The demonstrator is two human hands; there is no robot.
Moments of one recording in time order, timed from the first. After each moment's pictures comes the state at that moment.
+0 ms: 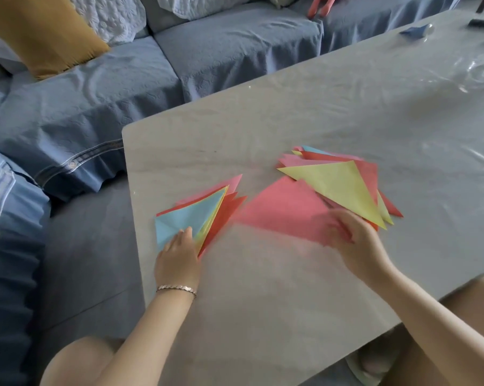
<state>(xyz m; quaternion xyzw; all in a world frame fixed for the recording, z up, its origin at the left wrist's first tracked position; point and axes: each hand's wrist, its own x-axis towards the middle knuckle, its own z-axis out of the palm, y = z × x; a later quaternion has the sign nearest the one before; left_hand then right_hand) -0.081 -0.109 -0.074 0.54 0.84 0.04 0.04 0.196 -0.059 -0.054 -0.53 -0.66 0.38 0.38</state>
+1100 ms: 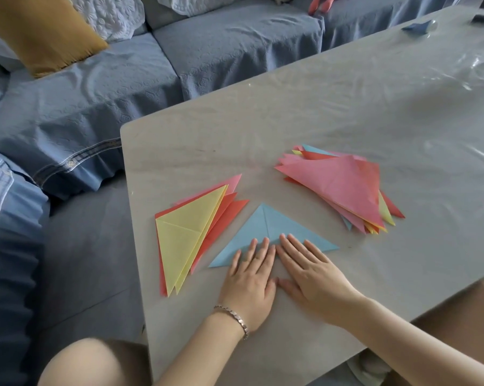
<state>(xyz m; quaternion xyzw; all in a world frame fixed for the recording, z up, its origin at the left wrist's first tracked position) 0.003 -0.128 -0.106 0.77 0.64 0.00 0.04 0.167 -0.088 -0.106 -0.44 -0.90 0.06 0.02</state>
